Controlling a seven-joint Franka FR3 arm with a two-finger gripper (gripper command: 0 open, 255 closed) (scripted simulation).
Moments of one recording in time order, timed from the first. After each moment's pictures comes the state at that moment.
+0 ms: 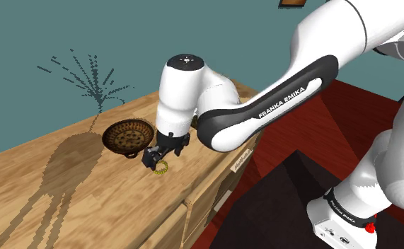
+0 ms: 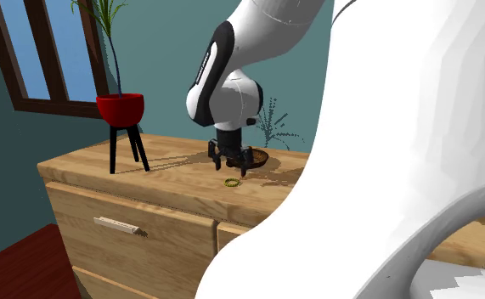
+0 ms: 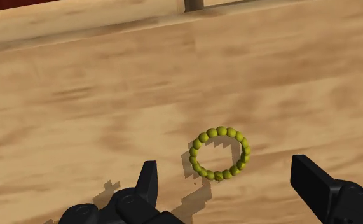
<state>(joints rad) 0.30 0.31 0.50 -2.04 -0.29 2.43 0.88</state>
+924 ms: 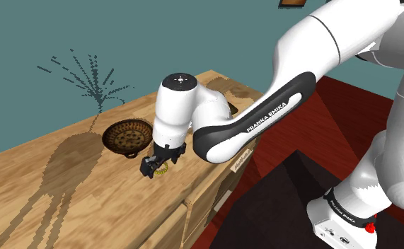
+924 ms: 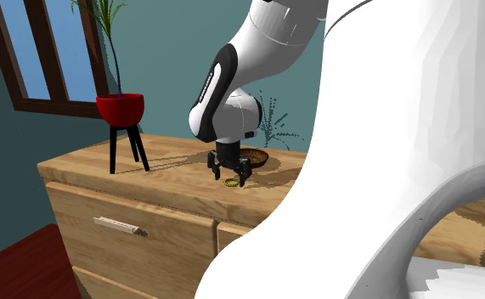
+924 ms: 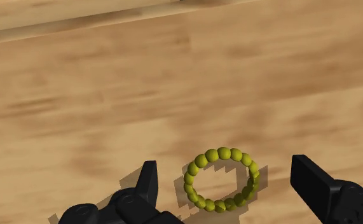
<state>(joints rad) 0.33 0.40 0.47 -2.03 -0.36 2.49 0.93</state>
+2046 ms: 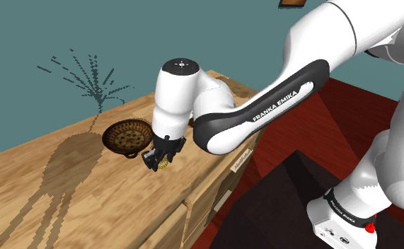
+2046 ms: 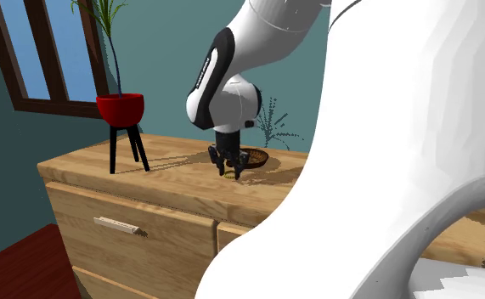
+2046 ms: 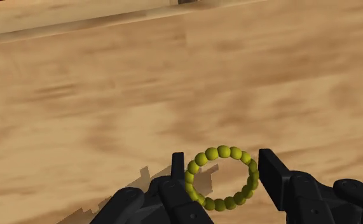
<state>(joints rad) 0.31 0.35 0.49 -2.02 -0.32 2.43 0.90</state>
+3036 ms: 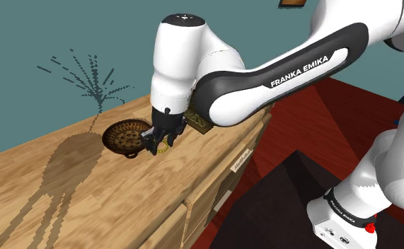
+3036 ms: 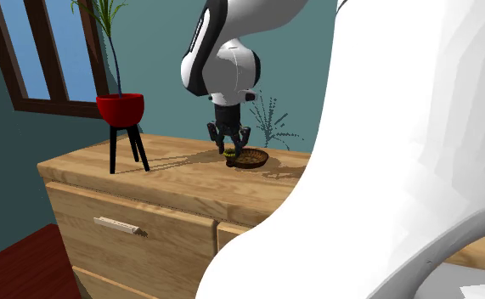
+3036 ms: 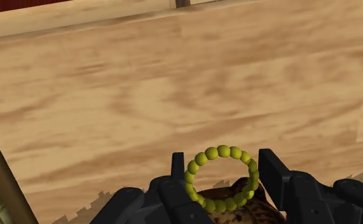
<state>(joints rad) 0.28 0.23 0.54 -1.95 -0.22 2.27 0.82</state>
